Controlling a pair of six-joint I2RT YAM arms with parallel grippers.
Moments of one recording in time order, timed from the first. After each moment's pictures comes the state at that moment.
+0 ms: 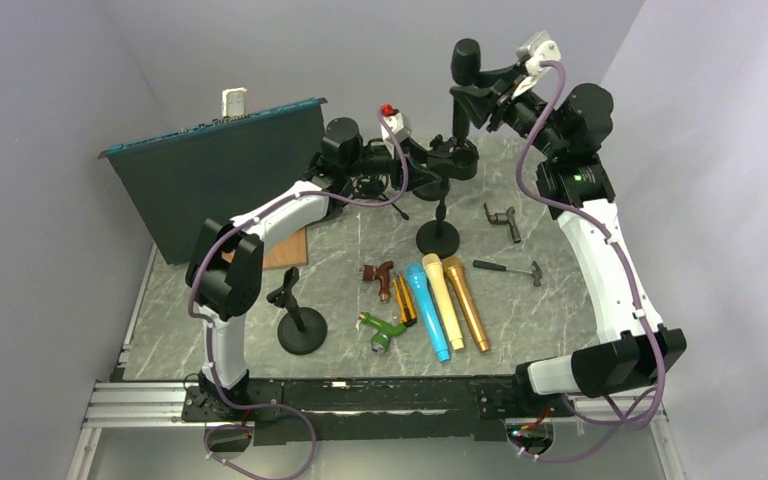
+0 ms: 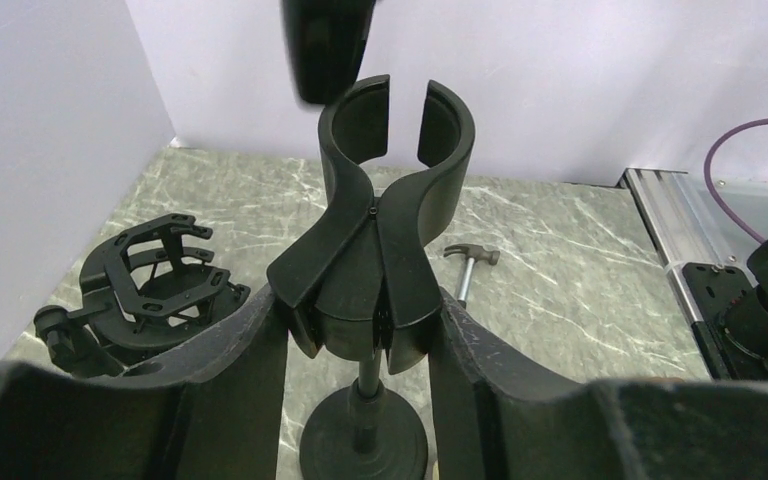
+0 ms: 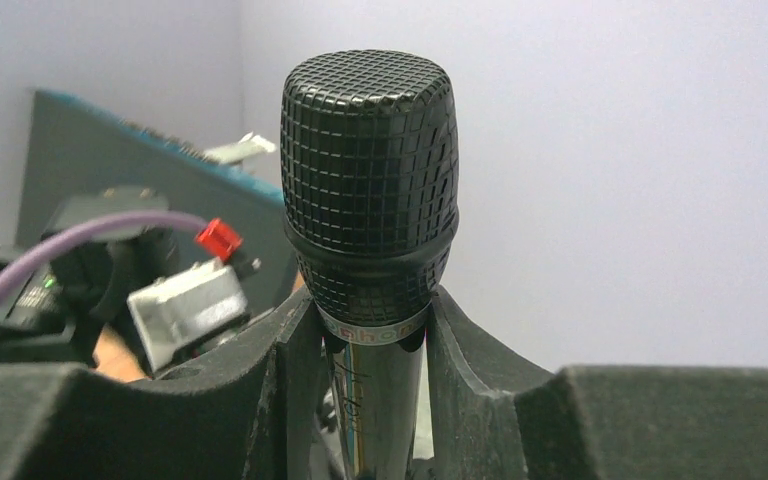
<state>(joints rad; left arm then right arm) -0.57 1.97 1.58 0.49 0.92 -0.10 0.17 1.38 1.55 0.07 -0.67 -0.05</state>
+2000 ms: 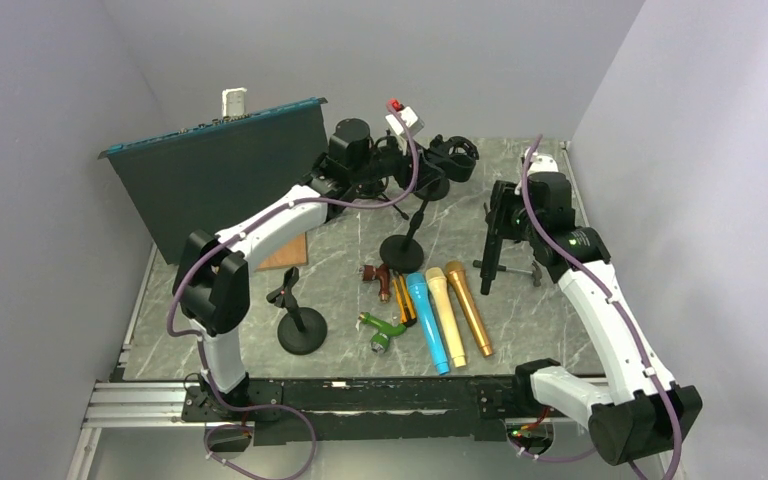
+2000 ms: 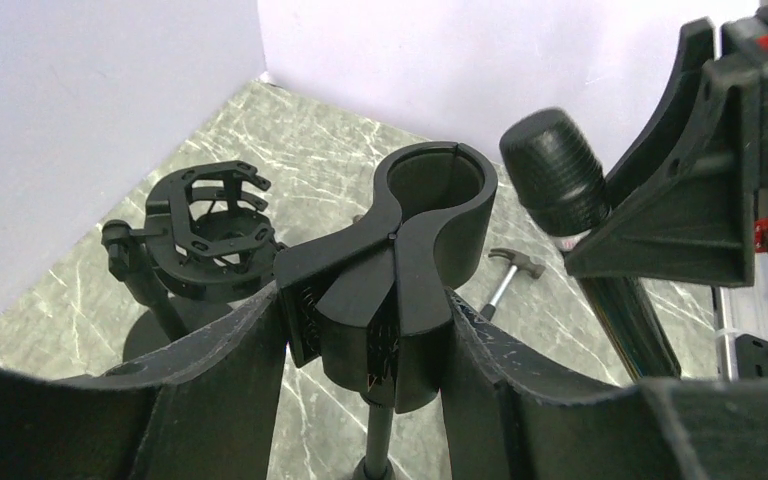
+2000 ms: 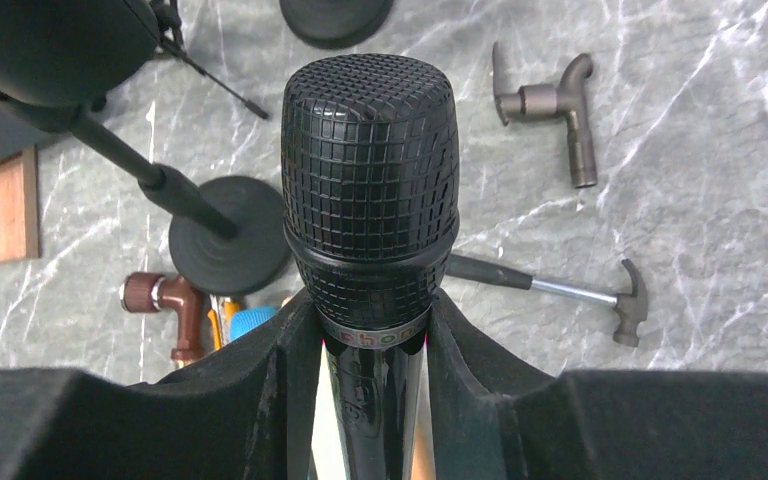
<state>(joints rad) -0.65 1.84 1.59 0.20 0.55 -0.07 0.21 1.04 1.09 -0.62 0.07 0.28</state>
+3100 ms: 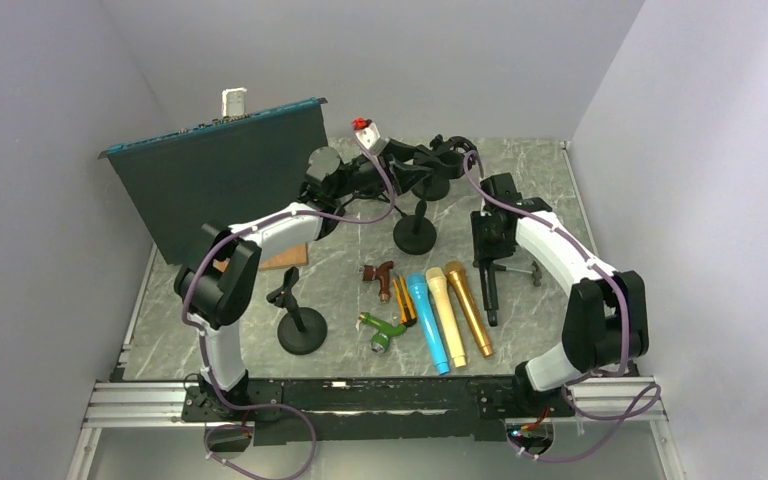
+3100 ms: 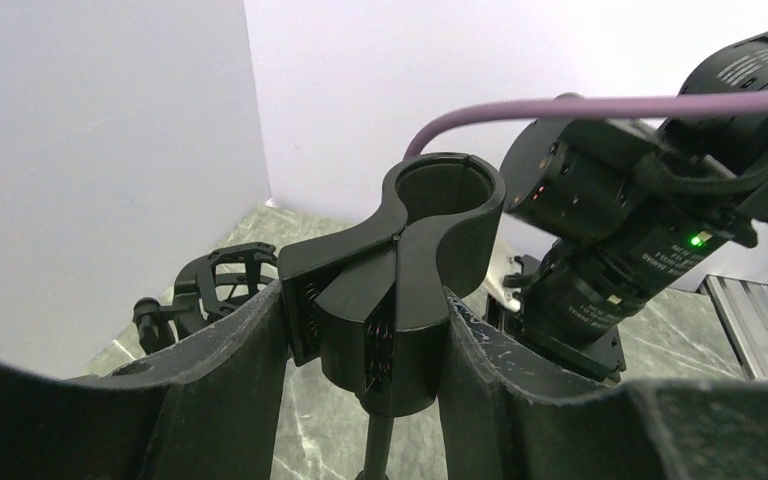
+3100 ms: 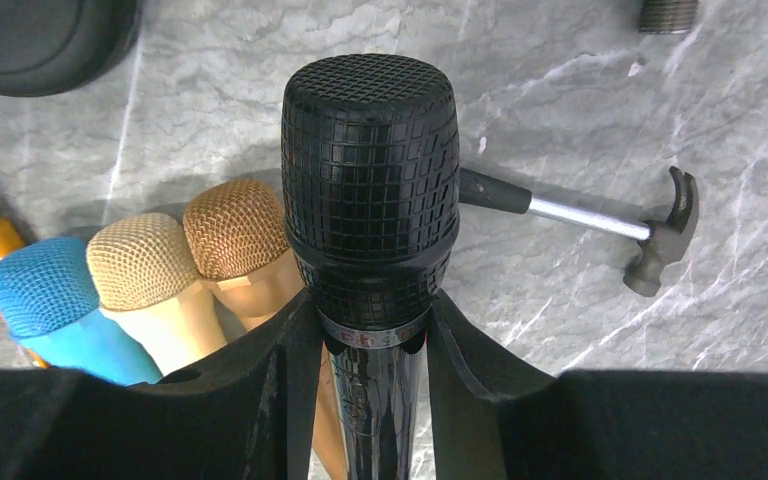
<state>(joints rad) -0.58 1.89 1.32 0.91 0.67 -0.23 0.23 1.48 1.09 -0.75 0.08 0.18</state>
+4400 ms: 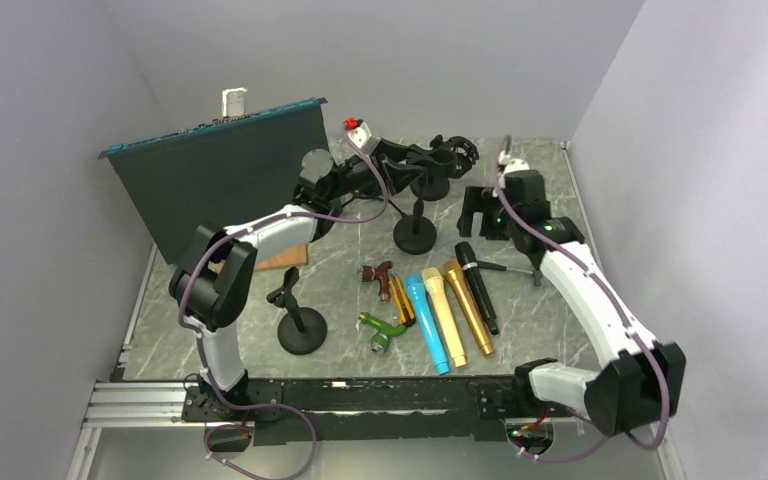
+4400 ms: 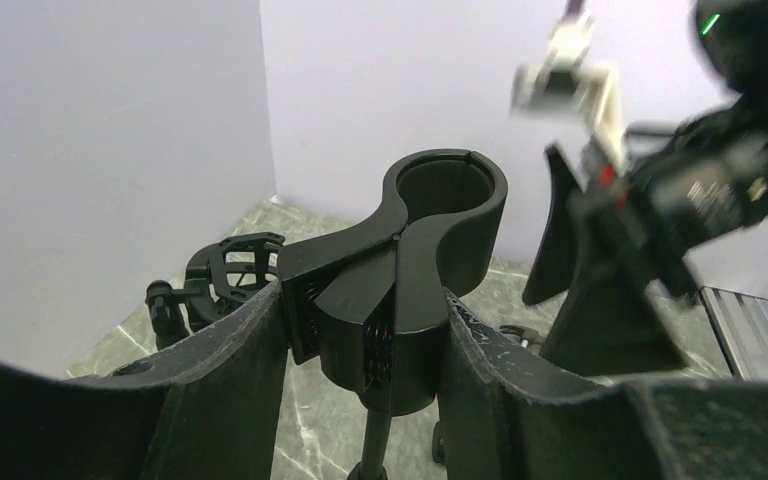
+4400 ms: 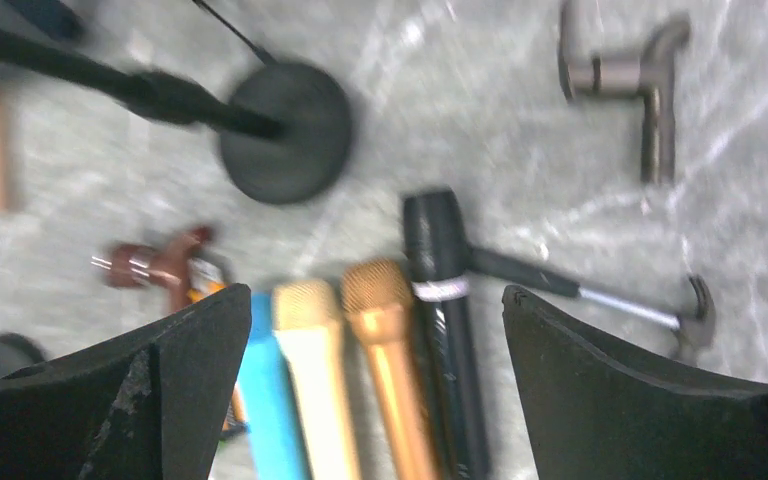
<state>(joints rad) -0.55 1.86 1.26 0.96 0.66 -0.27 0.26 1.23 1.03 -0.57 0.03 0.24</state>
